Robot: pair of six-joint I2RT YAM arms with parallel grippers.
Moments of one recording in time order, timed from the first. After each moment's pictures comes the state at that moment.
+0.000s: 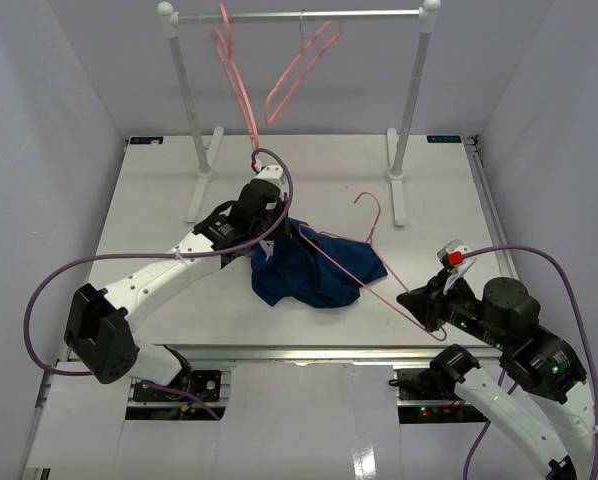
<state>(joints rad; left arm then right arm) -0.72 1.41 1.16 -0.36 -0.19 -0.46 0.66 0.31 0.84 -0.86 -0.20 0.20</state>
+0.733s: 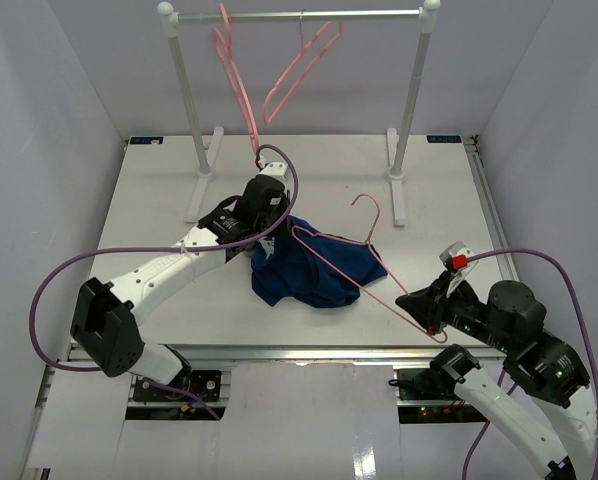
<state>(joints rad) -0.71 1.45 1.22 -0.40 -0.21 -0.44 0.65 0.29 0.84 -0.85 -0.25 0.21</state>
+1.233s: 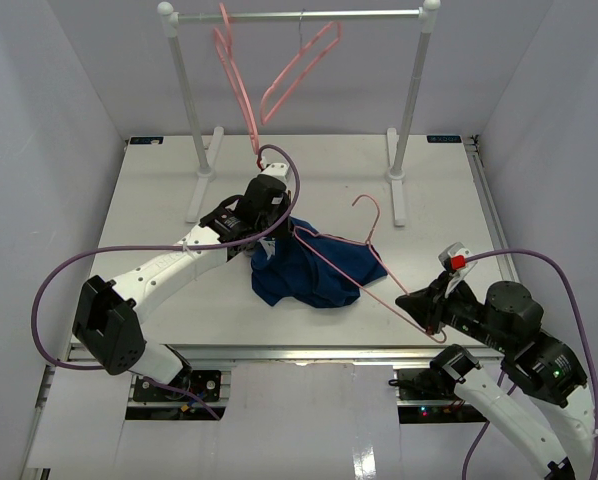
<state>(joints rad) -0.71 1.47 1.23 -0.42 -0.20 -0.44 0.65 0.28 0.82 -0.85 -0.24 0.21</state>
